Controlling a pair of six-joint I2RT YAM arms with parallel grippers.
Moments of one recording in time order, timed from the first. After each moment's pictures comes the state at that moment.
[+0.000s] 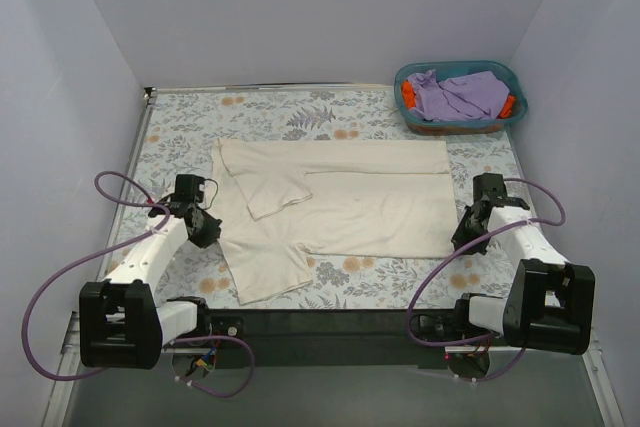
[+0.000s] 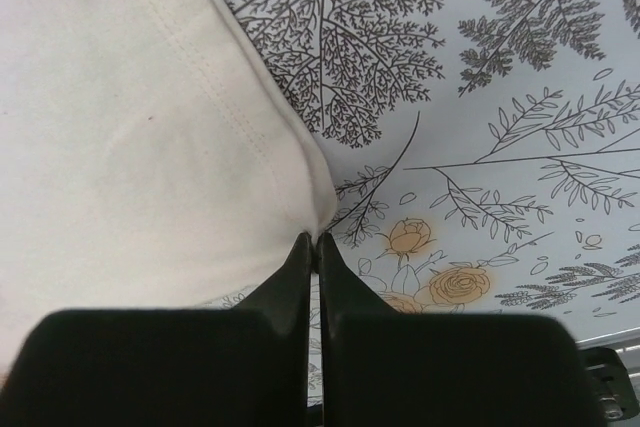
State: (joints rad) left arm -0.04 1.16 0.63 -0.67 -0.15 -0.97; right arm -0.08 1.23 0.63 -0.74 0.05 0.44
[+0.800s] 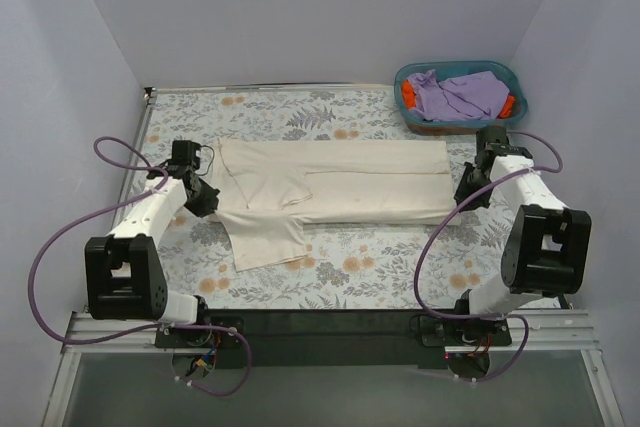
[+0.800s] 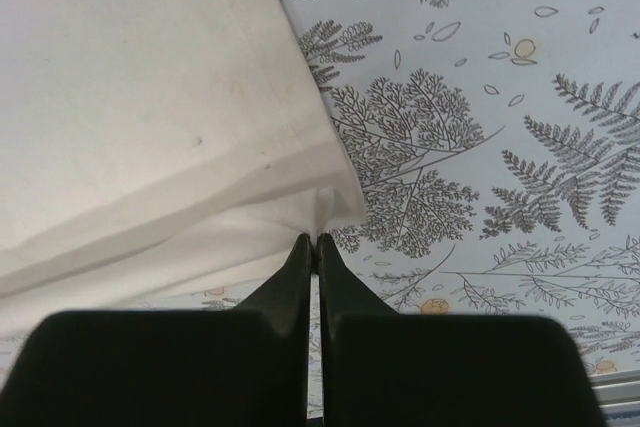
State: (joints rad) left arm -0.01 1.40 0.92 -0.70 -0.14 -0.89; right arm -0.08 1.52 1.05 -0.82 0.01 0.33
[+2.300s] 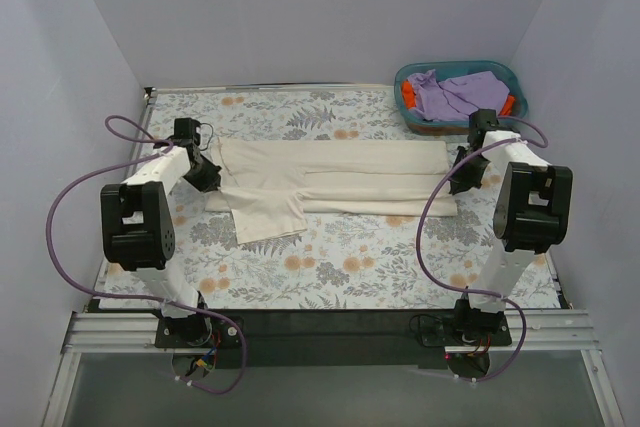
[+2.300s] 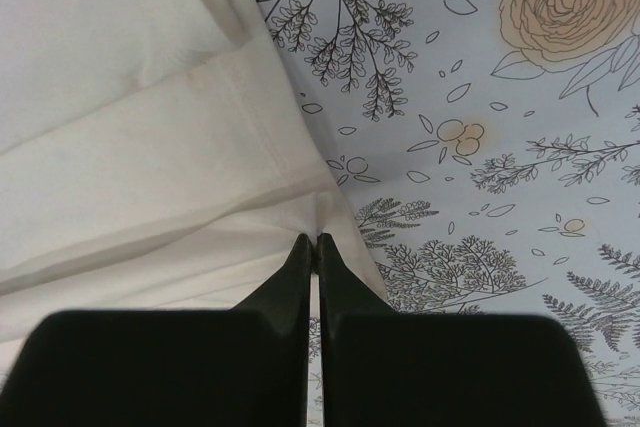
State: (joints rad) left arm 0.04 1.73 1.17 -0.61 -0.07 -0.84; right arm -0.08 1.85 1.31 -0.79 -0.02 0.34
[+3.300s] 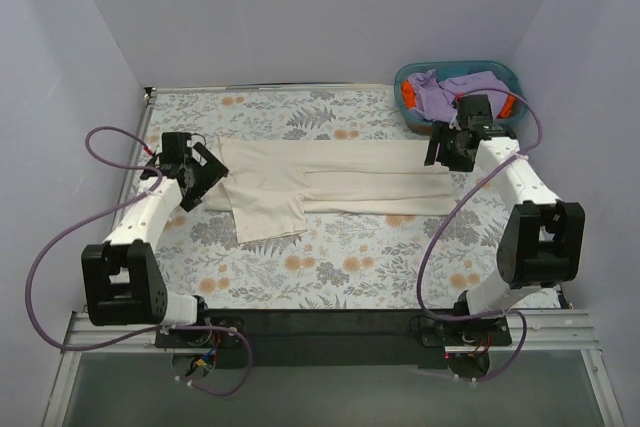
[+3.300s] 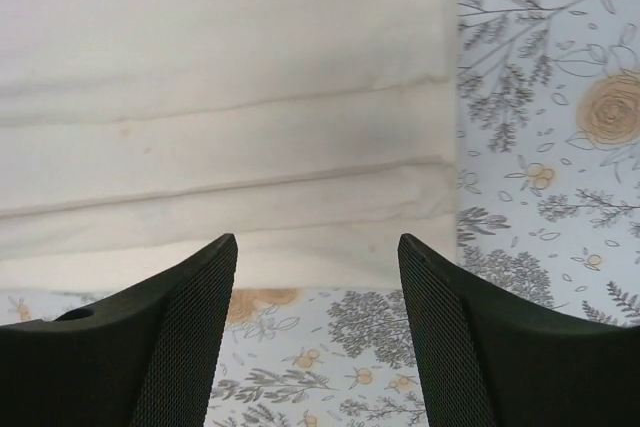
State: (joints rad) left arm 0.03 1.45 0.99 -0.52 -0.06 -0.76; right arm 0.03 1.63 1.29 -0.67 -0.04 0.26
